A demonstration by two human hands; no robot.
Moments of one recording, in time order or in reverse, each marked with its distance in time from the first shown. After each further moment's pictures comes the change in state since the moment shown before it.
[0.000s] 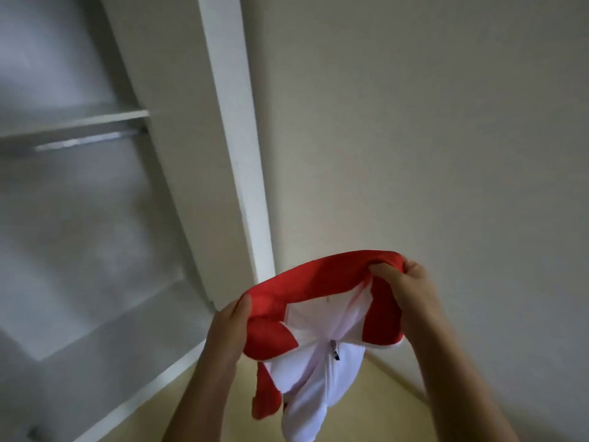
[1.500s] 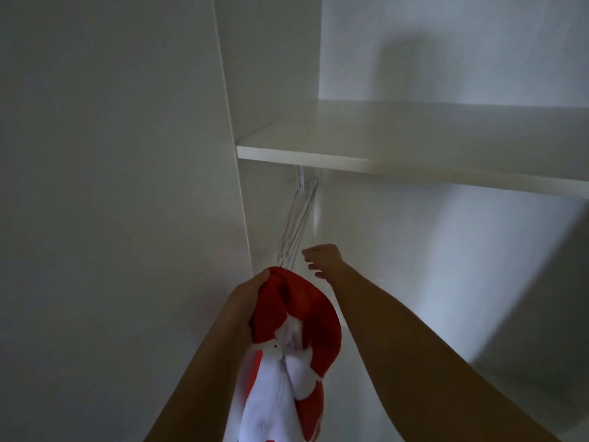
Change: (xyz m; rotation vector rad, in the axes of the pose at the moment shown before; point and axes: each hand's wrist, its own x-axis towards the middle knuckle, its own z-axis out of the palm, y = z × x) left_hand 0.355 -0.007 -0.646 -0.764 0.868 -0.191; right_hand -0.077 0.092 1.061 -0.504 -1.407 0.103
